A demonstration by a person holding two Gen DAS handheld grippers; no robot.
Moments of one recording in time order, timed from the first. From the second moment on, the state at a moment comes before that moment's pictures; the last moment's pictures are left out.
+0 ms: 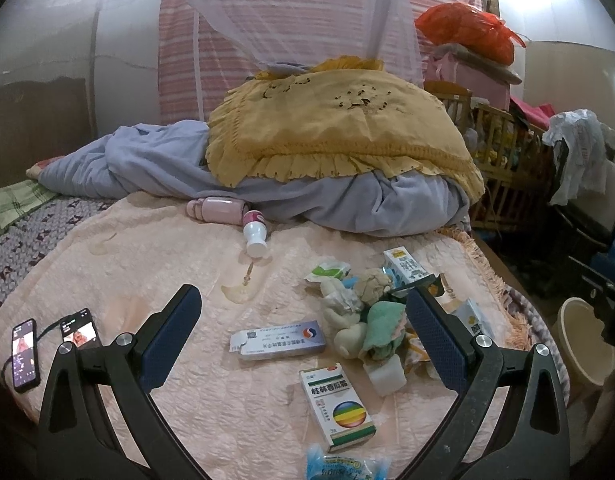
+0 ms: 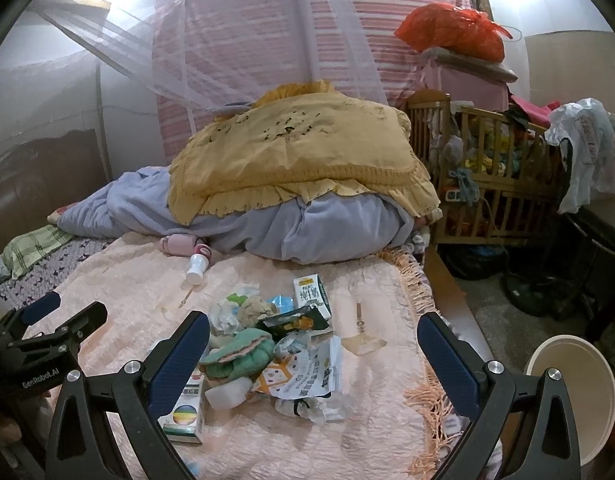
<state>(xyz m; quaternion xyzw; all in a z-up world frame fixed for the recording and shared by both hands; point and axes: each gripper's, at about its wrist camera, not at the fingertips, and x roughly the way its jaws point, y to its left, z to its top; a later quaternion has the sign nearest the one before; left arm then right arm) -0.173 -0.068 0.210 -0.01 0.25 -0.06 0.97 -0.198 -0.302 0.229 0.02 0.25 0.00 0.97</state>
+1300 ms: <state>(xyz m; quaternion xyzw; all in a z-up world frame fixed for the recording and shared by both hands) -0.164 -0.067 0.193 -0.01 0.28 -0.05 0.96 -0.195 -0.303 0.212 0.02 0.28 0.01 0.96</state>
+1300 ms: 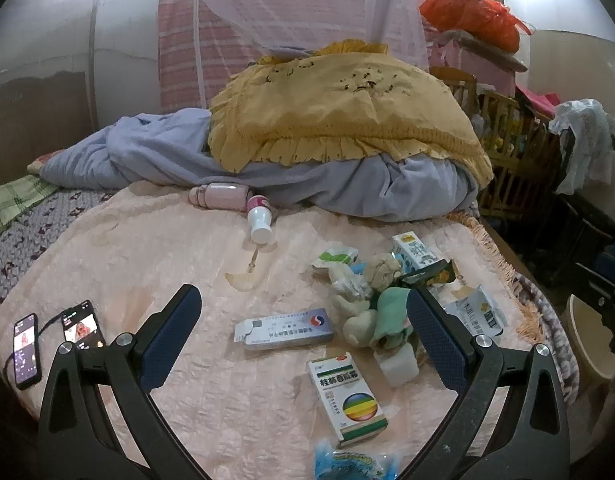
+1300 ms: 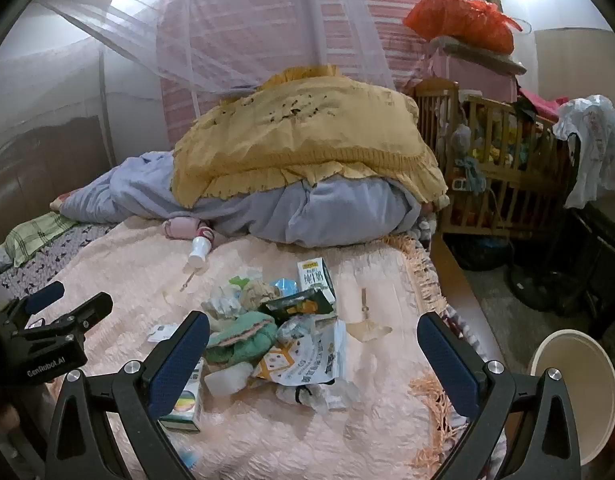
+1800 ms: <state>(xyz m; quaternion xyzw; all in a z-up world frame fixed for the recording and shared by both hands) -0.151 -0.028 0.162 -0.01 0.33 -0.03 0.94 -0.185 -0.332 0.170 0.03 0.34 0.00 0.94</state>
